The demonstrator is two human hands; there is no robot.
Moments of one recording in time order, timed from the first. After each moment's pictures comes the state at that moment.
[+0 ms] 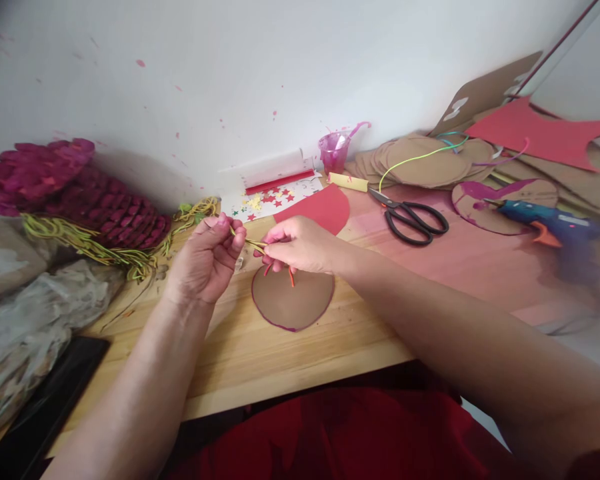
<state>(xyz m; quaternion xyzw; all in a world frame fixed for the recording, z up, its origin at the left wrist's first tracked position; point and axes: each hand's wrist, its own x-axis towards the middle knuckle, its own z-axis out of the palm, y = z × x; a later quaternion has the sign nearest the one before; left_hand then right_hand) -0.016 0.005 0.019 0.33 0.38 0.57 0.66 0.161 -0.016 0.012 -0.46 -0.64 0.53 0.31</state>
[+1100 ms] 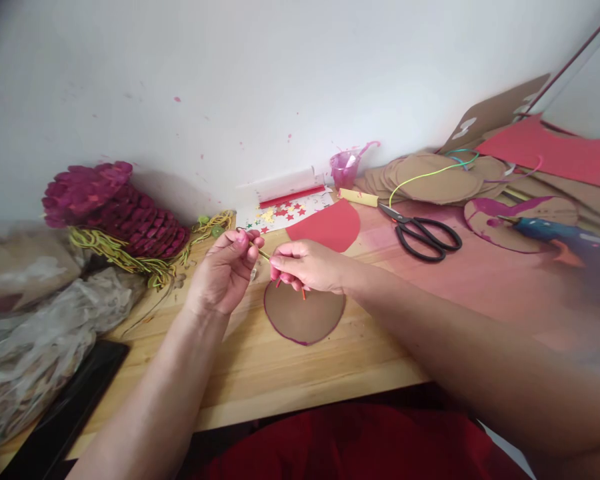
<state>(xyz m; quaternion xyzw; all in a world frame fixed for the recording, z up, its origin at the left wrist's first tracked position) -0.018 0.002 0.021 0.36 0.35 0.54 0.67 0.157 -0.021 0.011 -0.41 -0.60 0.61 0.30</state>
